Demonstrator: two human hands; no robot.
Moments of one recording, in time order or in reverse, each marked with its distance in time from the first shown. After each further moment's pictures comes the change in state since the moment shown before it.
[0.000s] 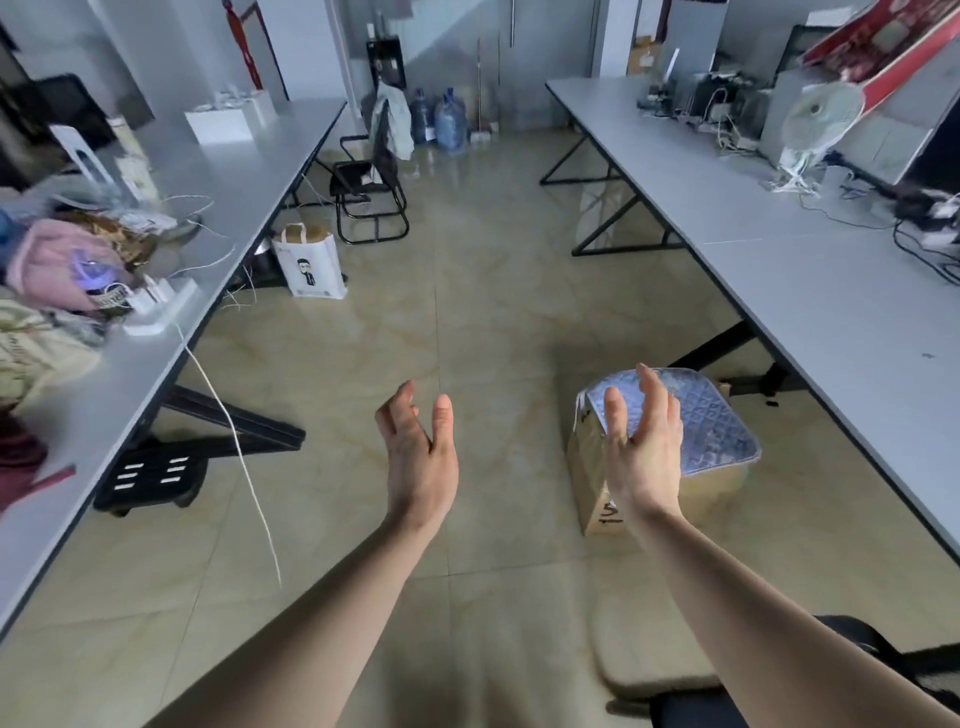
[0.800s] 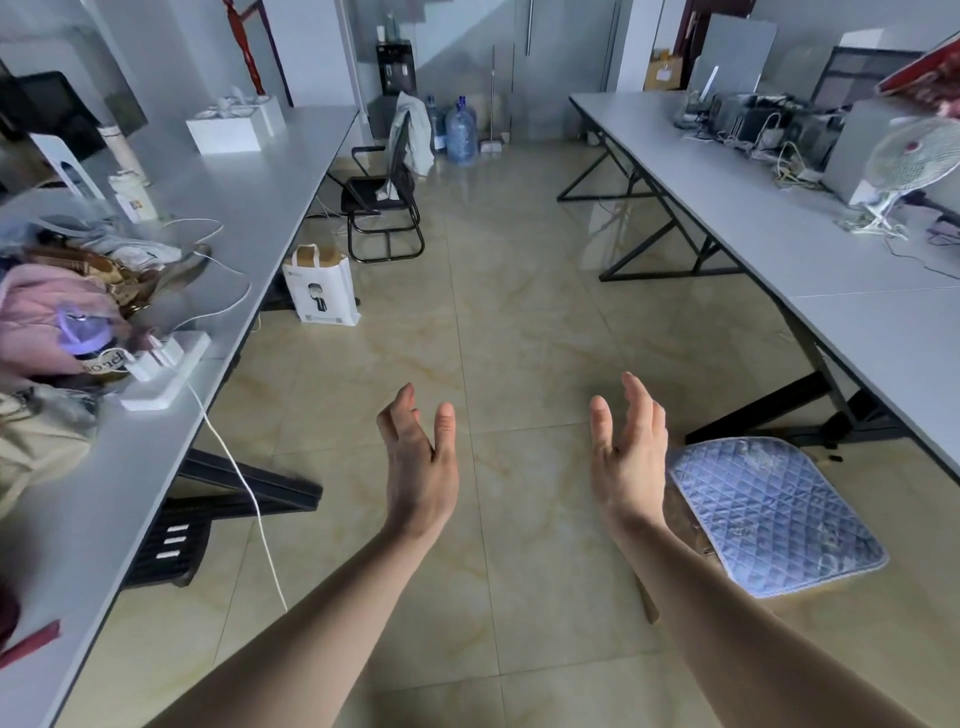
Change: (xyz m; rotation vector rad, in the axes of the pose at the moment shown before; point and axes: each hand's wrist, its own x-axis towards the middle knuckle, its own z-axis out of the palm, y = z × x) left_hand 0.292 -0.082 -0.054 0.017 -0.038 0.042; right_hand 0.126 -0.101 0.270 -0.033 0.018 -0.053
